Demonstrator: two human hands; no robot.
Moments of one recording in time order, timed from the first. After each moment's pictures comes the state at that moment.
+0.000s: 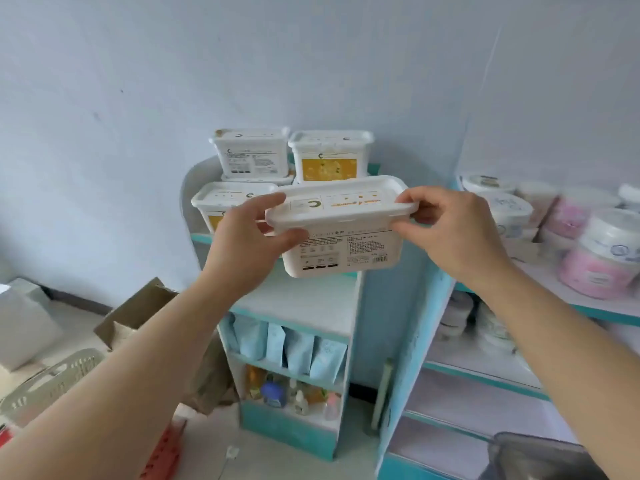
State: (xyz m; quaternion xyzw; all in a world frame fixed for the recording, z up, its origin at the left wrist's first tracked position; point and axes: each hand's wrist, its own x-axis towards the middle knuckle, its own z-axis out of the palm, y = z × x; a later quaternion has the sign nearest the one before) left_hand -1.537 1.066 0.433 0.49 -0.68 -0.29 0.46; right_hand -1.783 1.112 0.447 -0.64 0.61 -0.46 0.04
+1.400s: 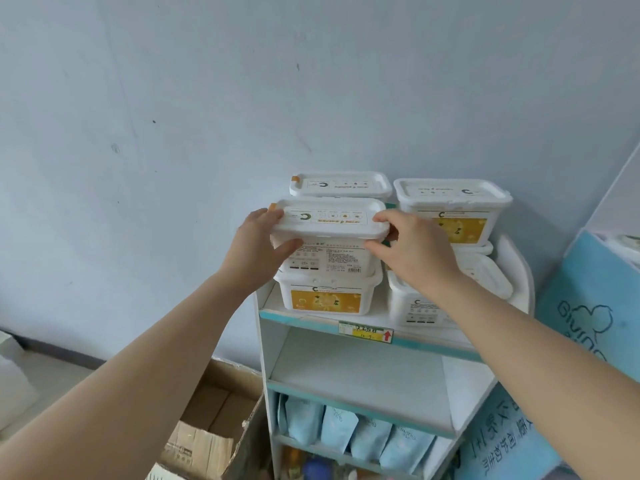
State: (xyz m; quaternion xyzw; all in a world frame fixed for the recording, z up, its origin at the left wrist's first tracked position) left_hand -1.385 0.787 0.419 0.51 -0.77 -0.15 0.35; right_hand -1.604 0.865 0.437 -0.66 0.69 -0.30 -0.09
